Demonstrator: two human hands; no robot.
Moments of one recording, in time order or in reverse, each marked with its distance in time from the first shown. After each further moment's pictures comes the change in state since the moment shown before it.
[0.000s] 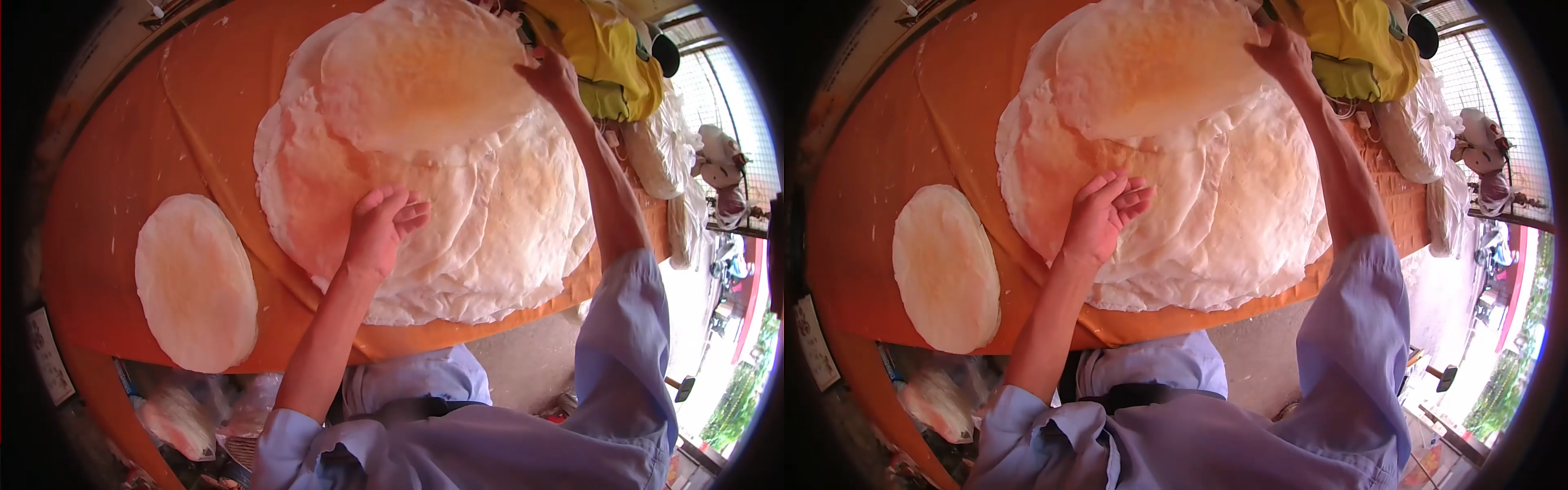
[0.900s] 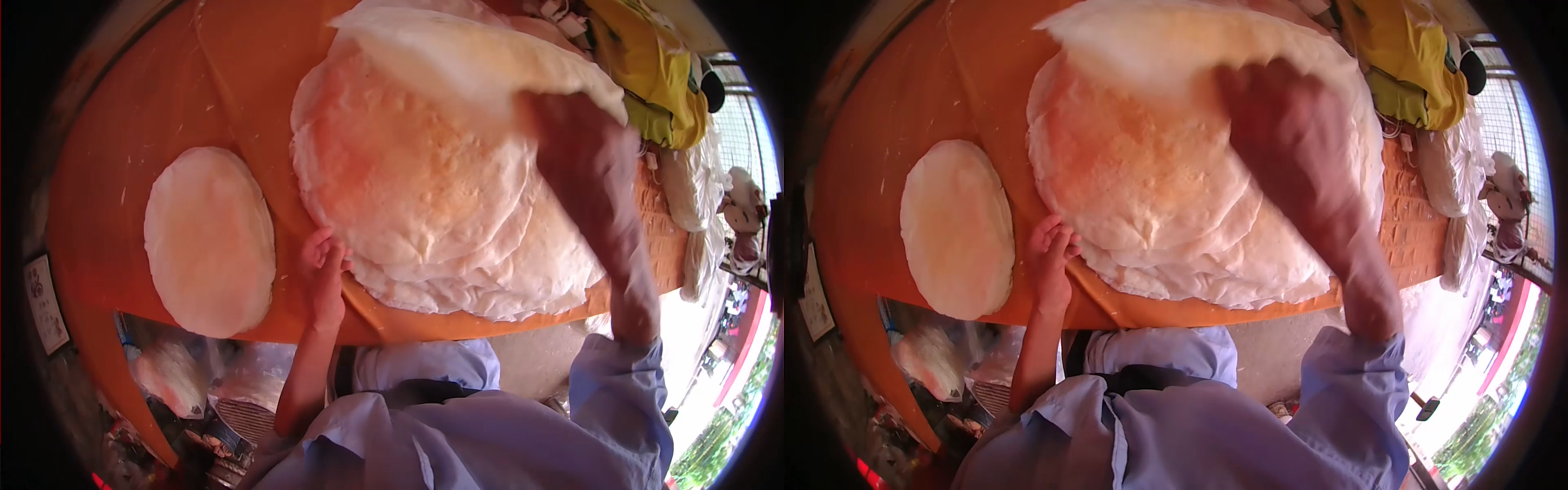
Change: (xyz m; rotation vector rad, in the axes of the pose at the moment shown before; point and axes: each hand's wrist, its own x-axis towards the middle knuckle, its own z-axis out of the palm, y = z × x) left_hand -0.090 -0.005 -0.119 0.385 0.489 0.341; right_hand -0.100 -0.172 -0.102 -0.027 -0.011 -0.644
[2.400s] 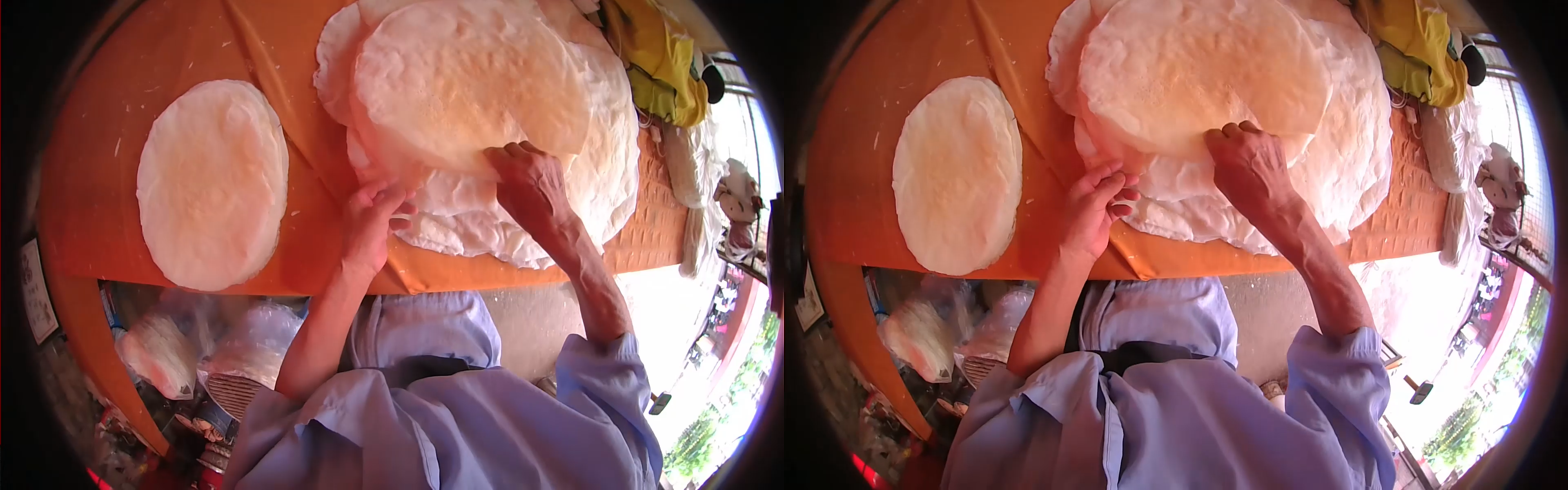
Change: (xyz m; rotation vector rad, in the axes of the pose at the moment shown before) left_hand -0.023 -0.010 -0.004 -0.204 -0.316 -0.372; right_hand -0.108 -0.104 0.052 0.313 -0.417 0.169
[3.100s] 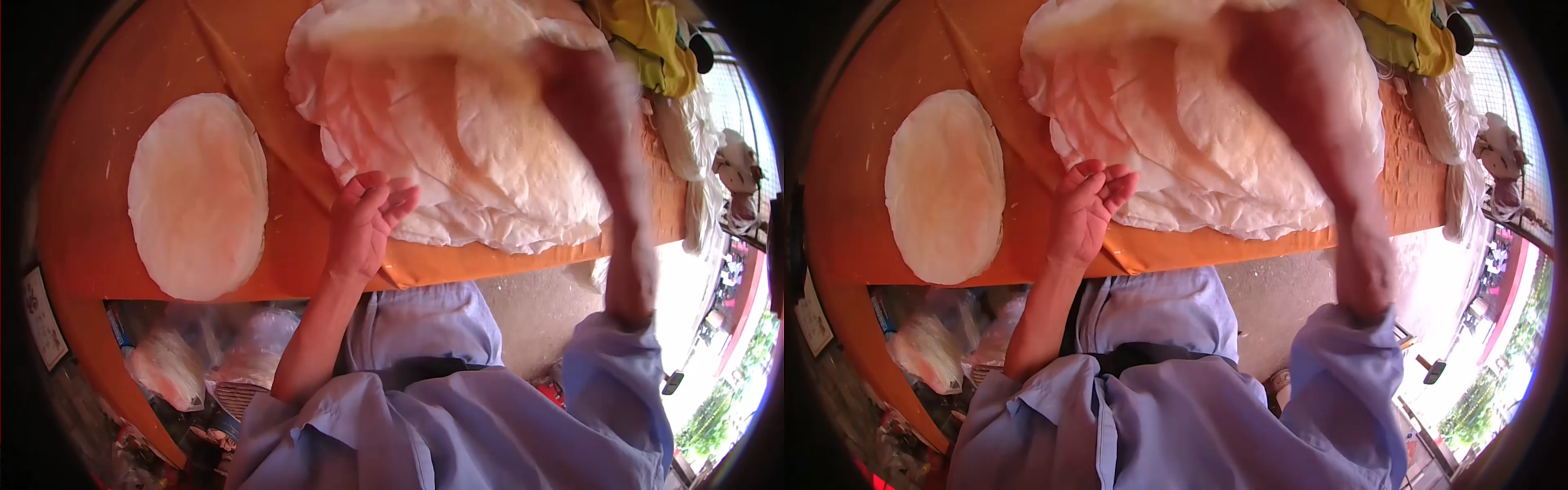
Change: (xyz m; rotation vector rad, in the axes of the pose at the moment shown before) left_hand 0.001 -0.015 0.009 -0.375 -0.259 0.137; right_hand 0.043 0.005 -0.115 -0.313 0.118 0.229
